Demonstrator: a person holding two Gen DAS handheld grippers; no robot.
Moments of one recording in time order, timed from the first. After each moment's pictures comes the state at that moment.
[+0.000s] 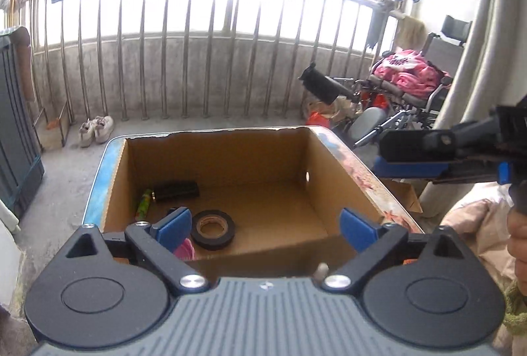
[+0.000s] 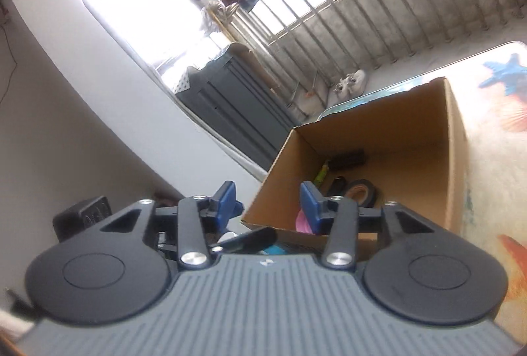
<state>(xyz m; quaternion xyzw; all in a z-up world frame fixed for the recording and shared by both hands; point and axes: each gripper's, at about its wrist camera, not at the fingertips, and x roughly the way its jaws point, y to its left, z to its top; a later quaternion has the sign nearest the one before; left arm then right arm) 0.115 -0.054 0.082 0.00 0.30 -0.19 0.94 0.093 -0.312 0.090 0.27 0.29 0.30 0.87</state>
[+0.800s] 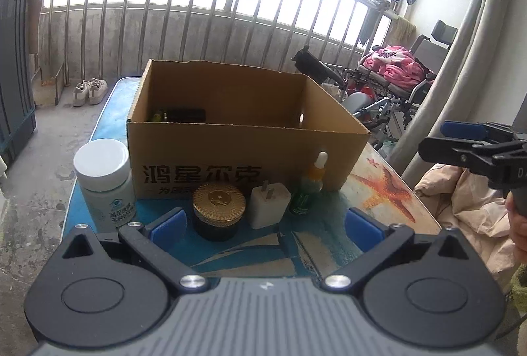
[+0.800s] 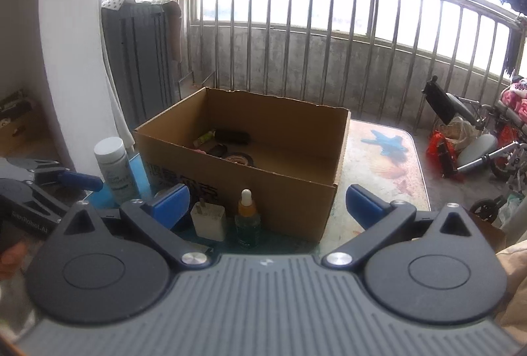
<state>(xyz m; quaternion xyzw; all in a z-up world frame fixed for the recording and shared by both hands) 0.032 0.004 0.023 -0.06 0.32 -0.20 0.92 -0.007 -0.232 0.065 -0.04 0.25 0.14 0.96</state>
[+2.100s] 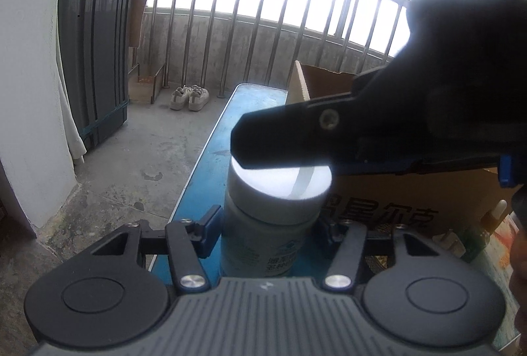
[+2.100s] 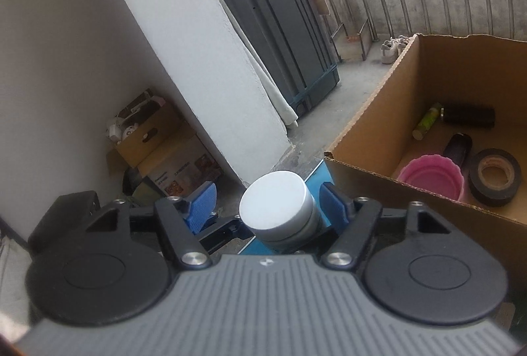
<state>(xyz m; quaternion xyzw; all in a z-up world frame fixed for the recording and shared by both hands) 0.098 0.068 -0.031 -0.09 0.29 -0.01 0.95 0.151 -0.038 0.005 0.08 0.35 0.41 0.84</state>
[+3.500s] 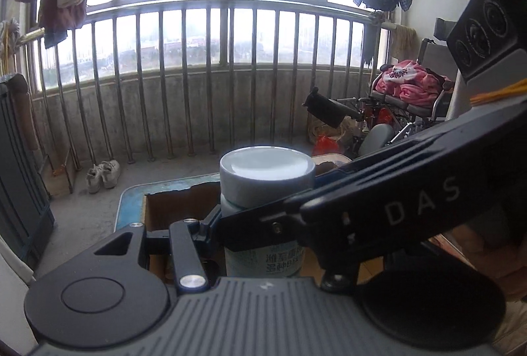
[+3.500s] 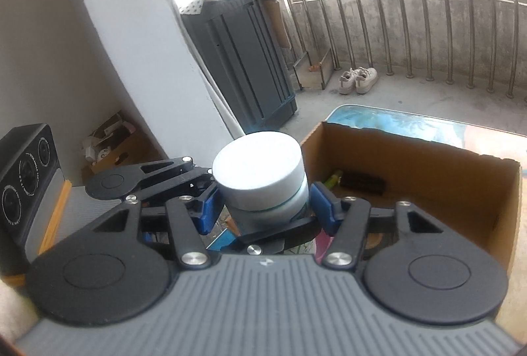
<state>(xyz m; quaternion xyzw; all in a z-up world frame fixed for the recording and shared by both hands) 0.153 -0.067 0.089 0.04 0.25 -0.19 0.95 0.203 -0.175 0.119 0.07 0.34 0.34 0.87</state>
